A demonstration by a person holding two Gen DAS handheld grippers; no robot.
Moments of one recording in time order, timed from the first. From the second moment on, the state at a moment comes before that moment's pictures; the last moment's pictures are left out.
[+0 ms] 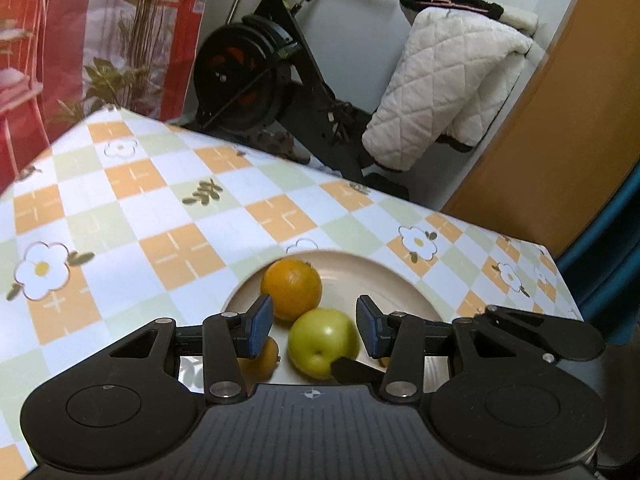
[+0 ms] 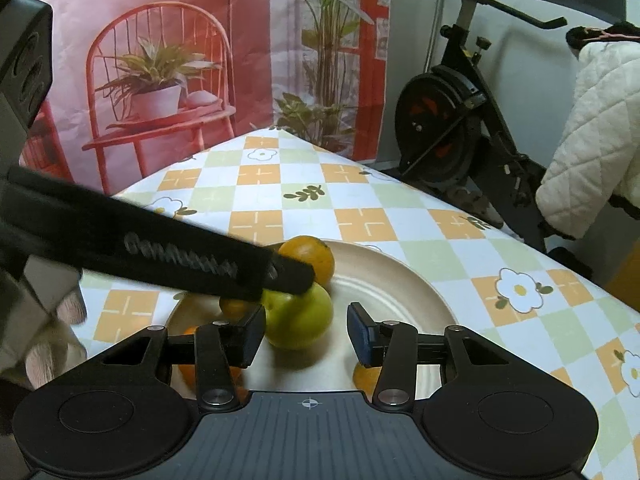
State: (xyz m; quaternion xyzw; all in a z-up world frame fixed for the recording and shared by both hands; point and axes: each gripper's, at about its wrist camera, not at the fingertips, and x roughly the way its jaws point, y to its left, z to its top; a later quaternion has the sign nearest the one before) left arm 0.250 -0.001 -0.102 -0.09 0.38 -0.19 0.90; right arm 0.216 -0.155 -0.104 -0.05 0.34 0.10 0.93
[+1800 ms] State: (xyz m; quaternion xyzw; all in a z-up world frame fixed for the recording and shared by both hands) left arm 0.170 -0.090 -0.109 -0.01 0.40 -0.27 0.87; right arm 0.088 -0.234 -0.114 -0.05 0.34 0.11 0.93
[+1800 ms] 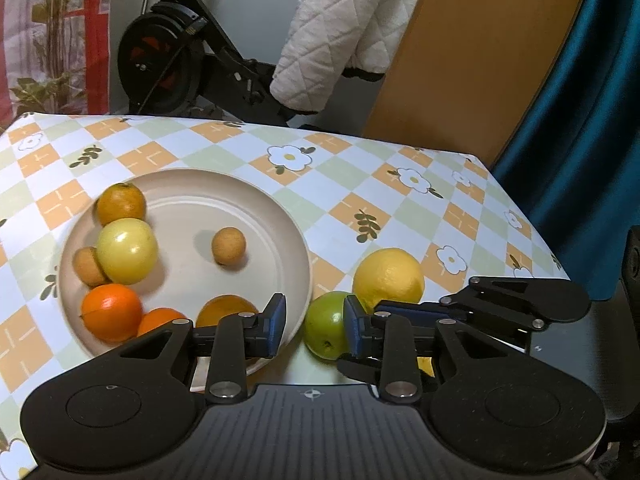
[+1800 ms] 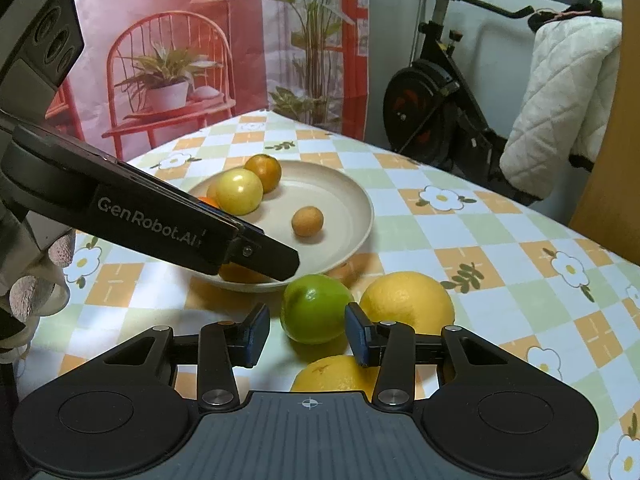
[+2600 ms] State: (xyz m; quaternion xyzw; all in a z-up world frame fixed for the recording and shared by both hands) left arm 0.180 -0.106 -0.123 0.01 0.41 -0.32 0.86; right arm 0.096 -0.236 -0.122 -0.04 0.35 0.10 0.93
